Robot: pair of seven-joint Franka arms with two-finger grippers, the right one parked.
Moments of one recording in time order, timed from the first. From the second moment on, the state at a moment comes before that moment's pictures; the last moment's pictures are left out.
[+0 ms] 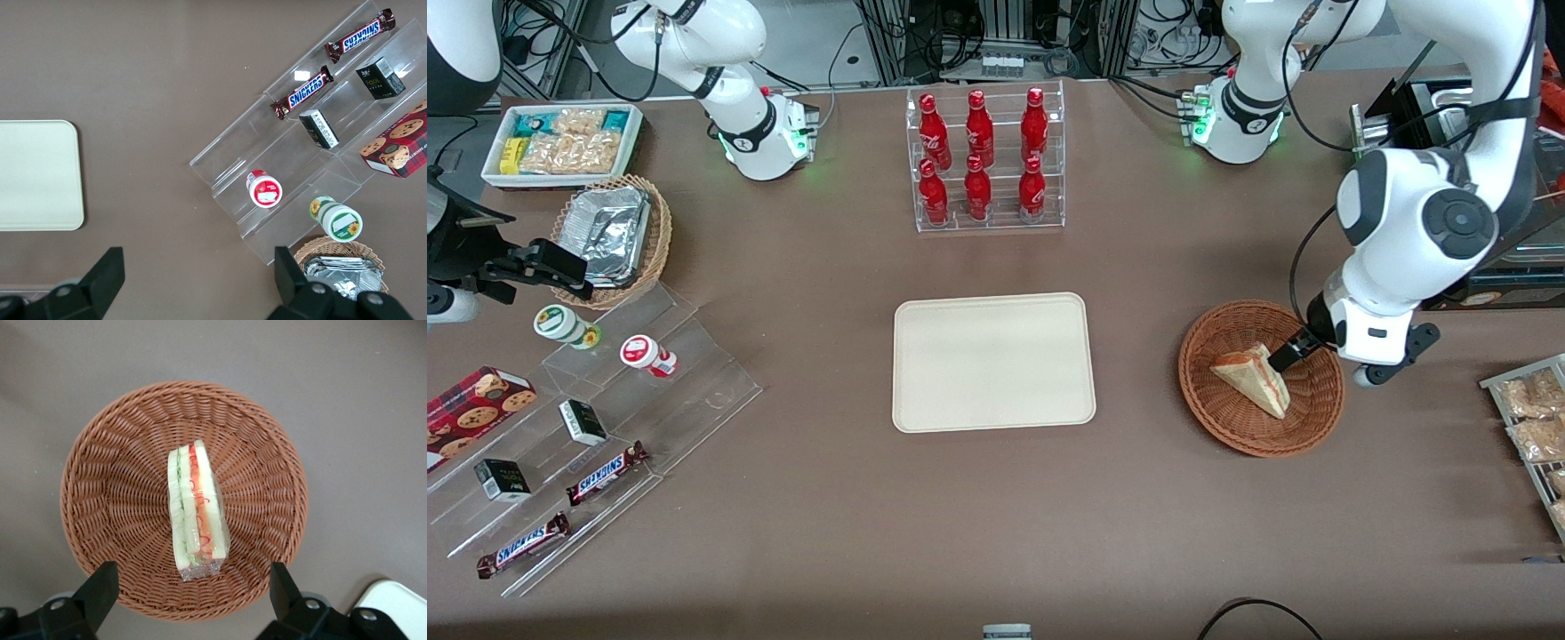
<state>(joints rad) -0.09 0.11 -0.04 -2.12 -0.01 2.27 -0.76</state>
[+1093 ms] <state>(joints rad) -0.11 0.22 -0.04 -2.20 -0.01 2.46 -0.84</state>
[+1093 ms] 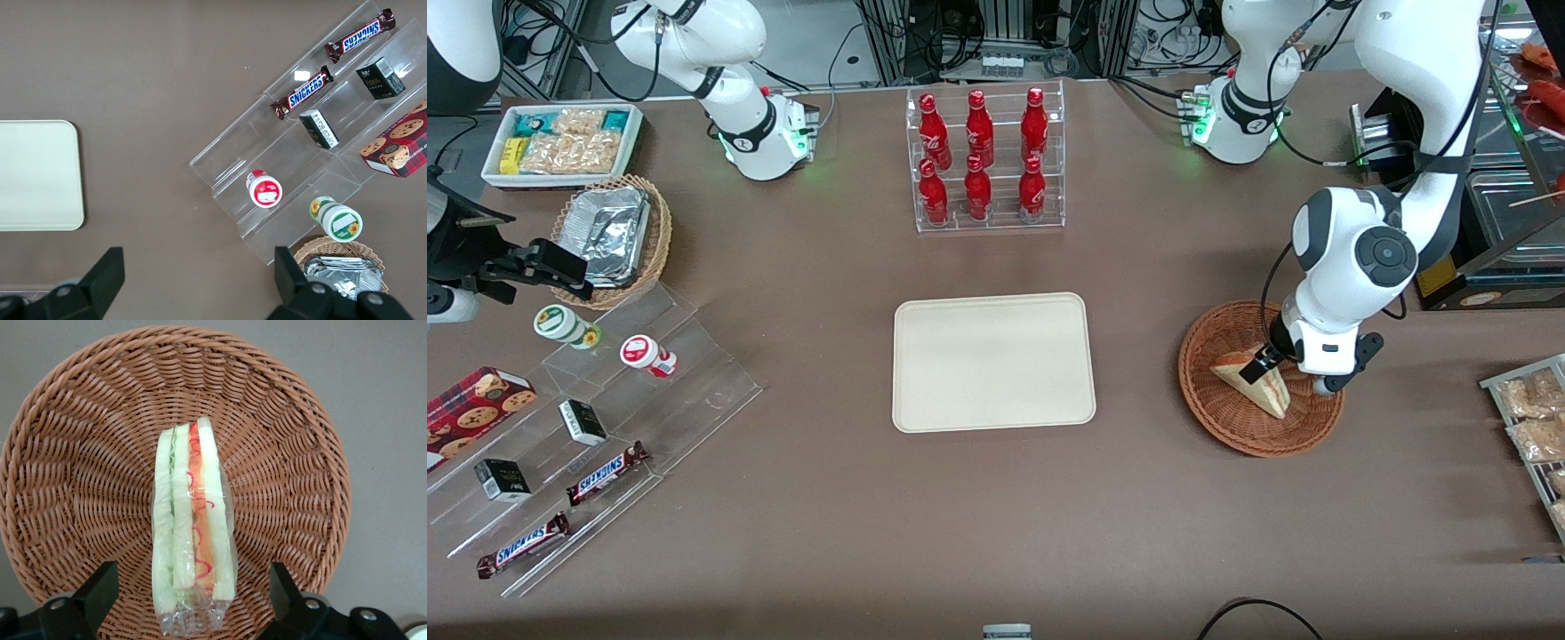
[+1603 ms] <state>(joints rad) -0.11 0.28 -0.04 -2.20 -0.01 2.50 -0.84</state>
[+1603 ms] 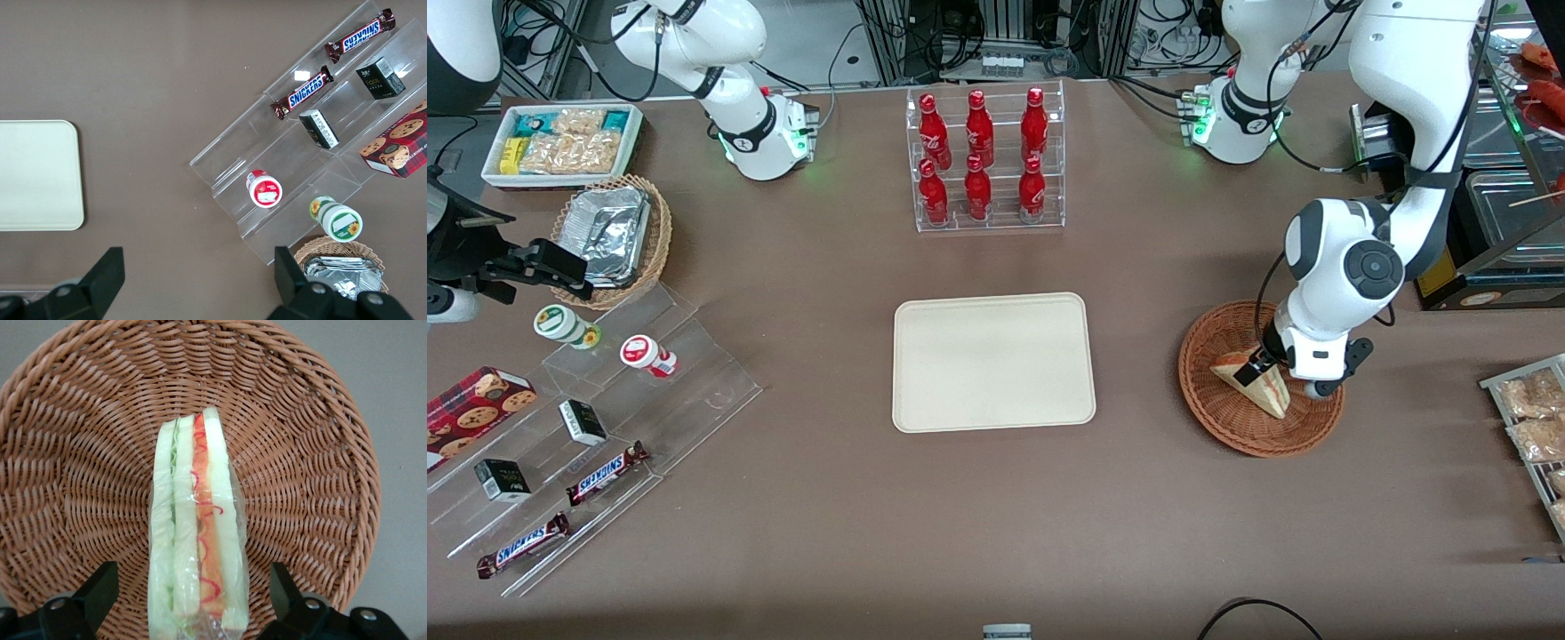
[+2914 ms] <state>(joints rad) -0.26 0.23 -0.05 -1.83 0.05 1.98 -0.88</state>
